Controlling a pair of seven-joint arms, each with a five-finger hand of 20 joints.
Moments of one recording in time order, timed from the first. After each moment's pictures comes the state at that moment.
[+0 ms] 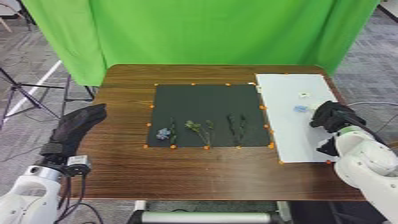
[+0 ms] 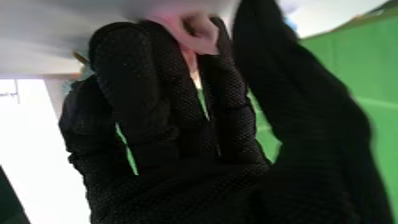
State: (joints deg) left arm 120.3 -56.7 -103.6 -109.0 57.4 -3.9 9.2; right arm -87.7 -33.7 65.9 -95.2 -113.9 9.9 31.2
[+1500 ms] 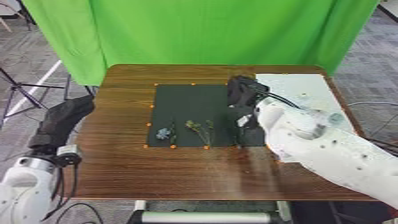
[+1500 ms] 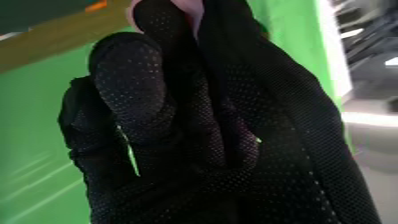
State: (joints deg) left arm 117.4 -53.2 -103.7 -106.4 52.3 -0.3 9.5; right arm -44.1 -45.3 19.6 -95.9 -101.5 11.3 21.9
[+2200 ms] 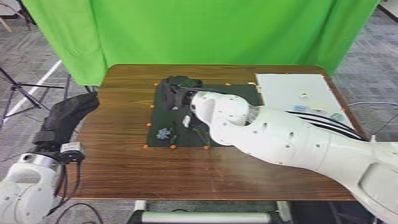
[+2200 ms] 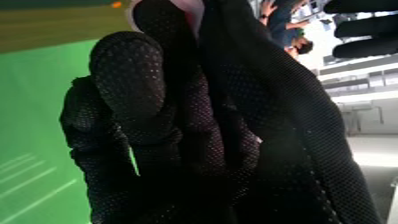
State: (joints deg) left arm 116.4 -52.5 -102.5 -107.1 52.4 -0.6 9.4; right arm -32.8 -66.4 9.5 -85.1 -103.0 3.2 18.6
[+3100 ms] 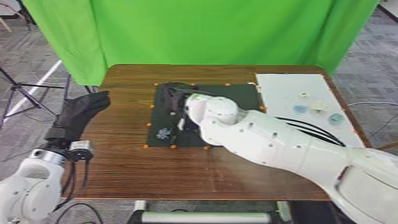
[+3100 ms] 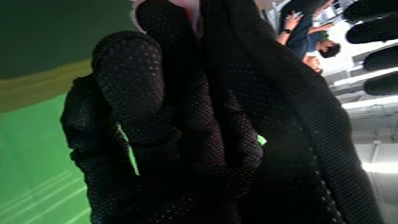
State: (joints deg) left arm 113.4 -52.3 -99.5 -106.4 52.9 -3.5 8.6; right arm -36.6 -72.5 13.3 -77.8 -101.2 0.1 20.3
